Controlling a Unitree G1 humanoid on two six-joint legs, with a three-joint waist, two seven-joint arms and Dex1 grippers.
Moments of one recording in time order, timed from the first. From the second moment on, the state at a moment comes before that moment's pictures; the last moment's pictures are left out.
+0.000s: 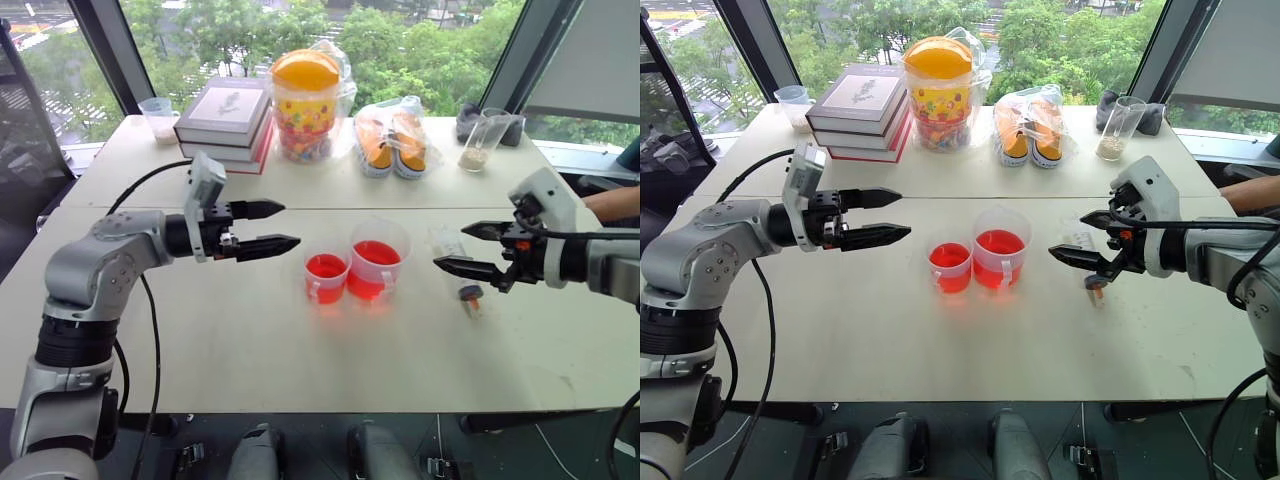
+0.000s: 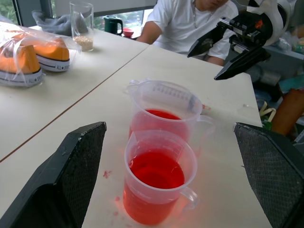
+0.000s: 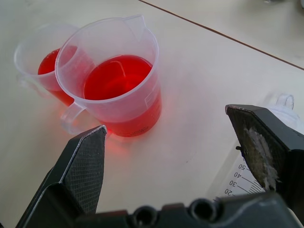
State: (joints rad) left arm -0.64 0.69 0.07 -0.12 -0.71 0.77 -1.05; right arm -0.47 -1.05 -0.22 -0.44 0.71 1.18 0.74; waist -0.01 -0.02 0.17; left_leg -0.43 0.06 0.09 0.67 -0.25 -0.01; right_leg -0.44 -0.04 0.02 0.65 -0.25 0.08
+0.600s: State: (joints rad) left arm -0.65 0.65 0.07 -0.11 -0.71 0.73 -1.04; right arm -0.48 -1.08 -0.20 -0.42 0.69 1.15 0.77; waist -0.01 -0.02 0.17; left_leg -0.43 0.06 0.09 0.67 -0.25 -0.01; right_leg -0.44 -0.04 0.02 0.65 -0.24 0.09
